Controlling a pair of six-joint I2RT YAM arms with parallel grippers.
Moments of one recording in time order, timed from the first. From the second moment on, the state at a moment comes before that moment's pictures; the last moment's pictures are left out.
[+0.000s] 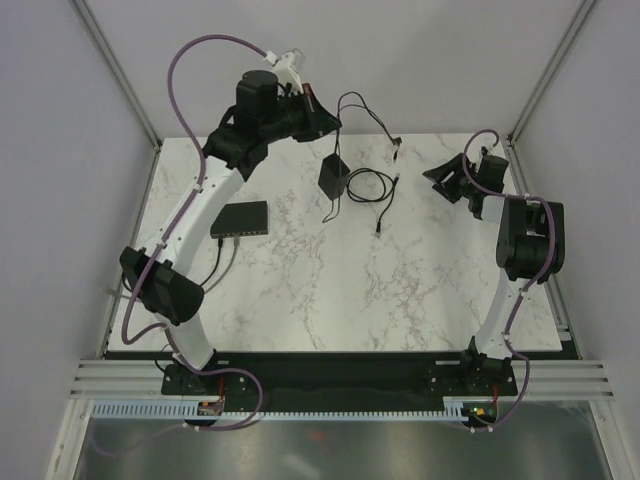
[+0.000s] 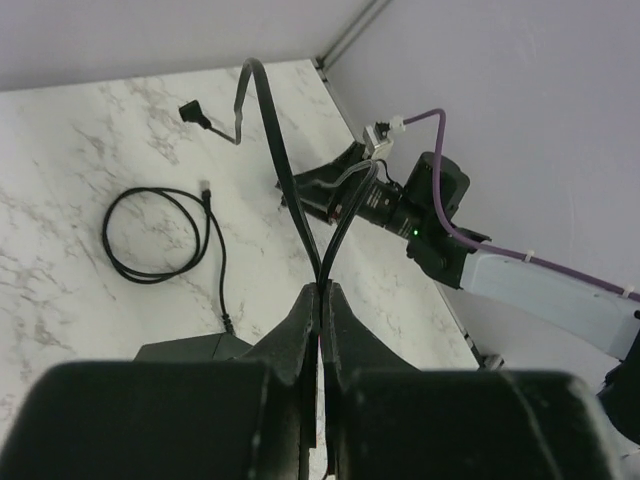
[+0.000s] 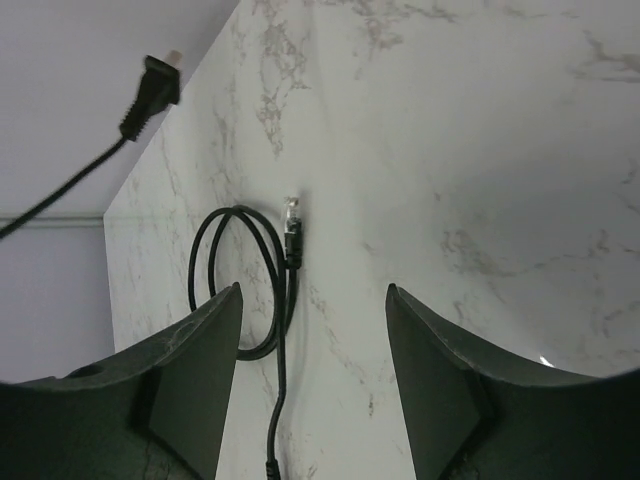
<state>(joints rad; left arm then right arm) -0.46 1.75 1.99 -0.46 0.32 -0.54 -0.14 2.08 1.23 0.37 -0.51 0.78</state>
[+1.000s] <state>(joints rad) -0.54 1.70 2.15 -0.55 0.08 -0.43 -0.22 2.08 1.17 0.49 -0.53 0.89</state>
